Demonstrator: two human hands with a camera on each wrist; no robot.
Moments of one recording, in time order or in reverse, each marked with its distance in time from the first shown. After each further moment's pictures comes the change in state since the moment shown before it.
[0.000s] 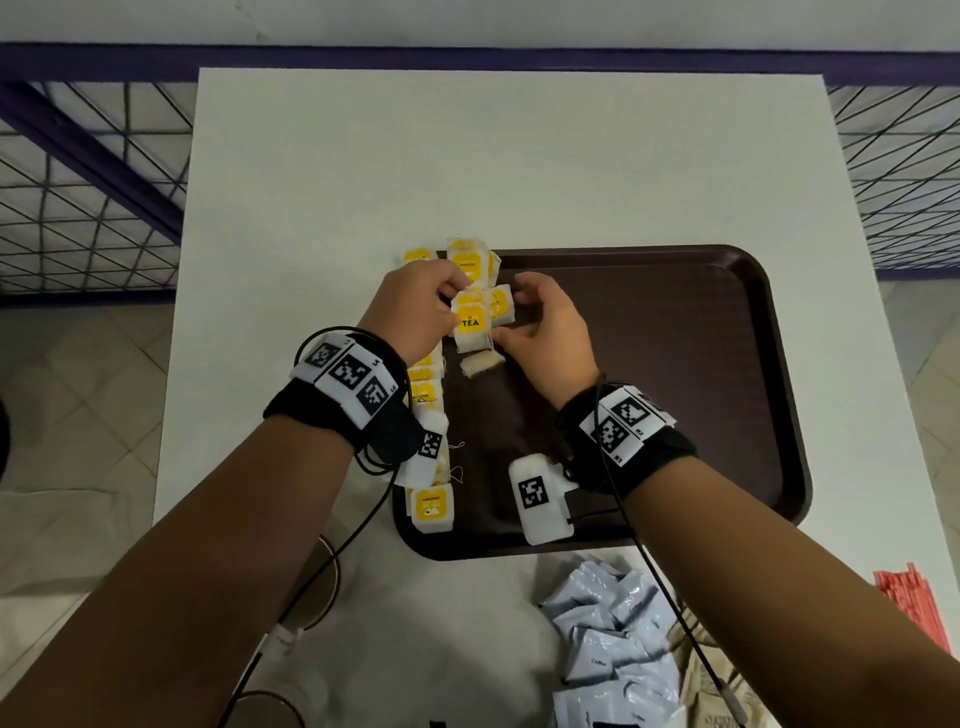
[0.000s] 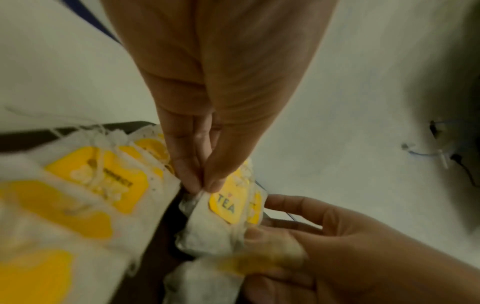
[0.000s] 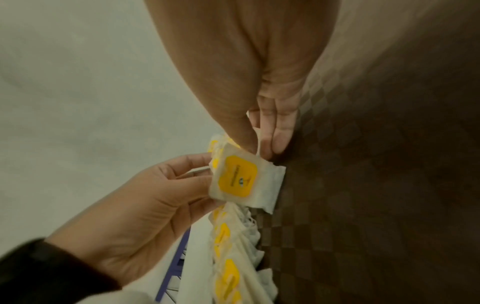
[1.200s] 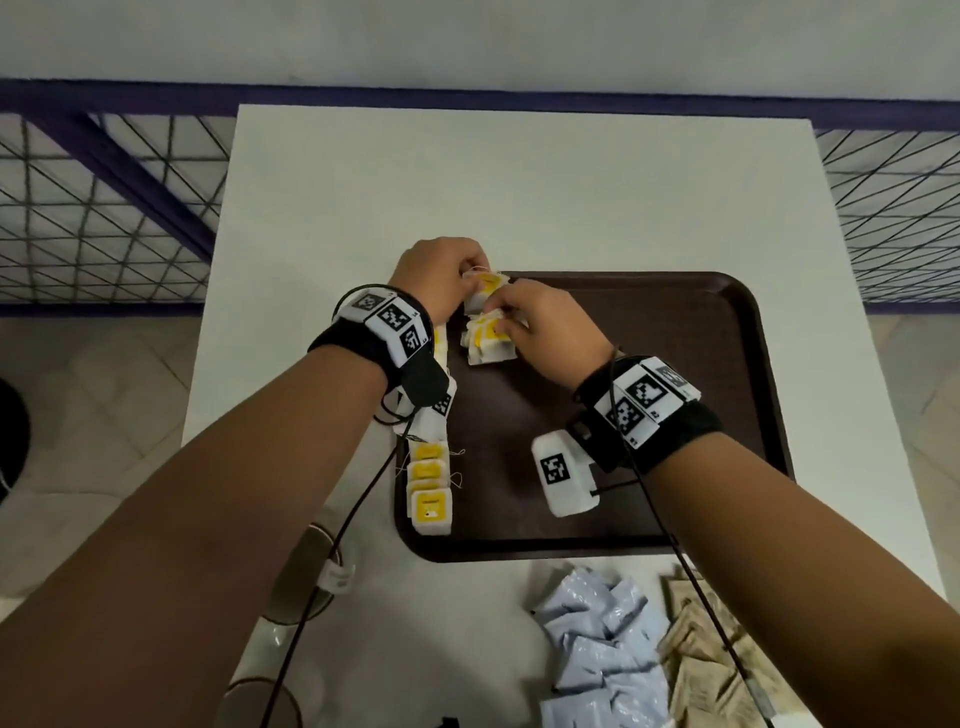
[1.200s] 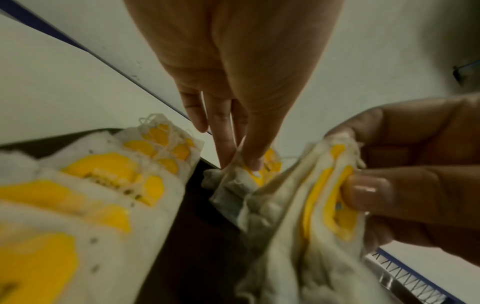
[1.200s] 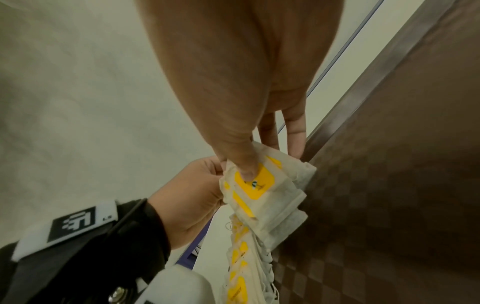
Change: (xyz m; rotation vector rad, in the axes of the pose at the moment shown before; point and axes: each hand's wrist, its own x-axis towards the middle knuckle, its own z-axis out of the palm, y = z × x) left_hand 0.041 0.018 -0.008 0.154 0.037 0.052; right_hand 0.013 -0.043 -0.034 -0.454 -0.351 -0.361
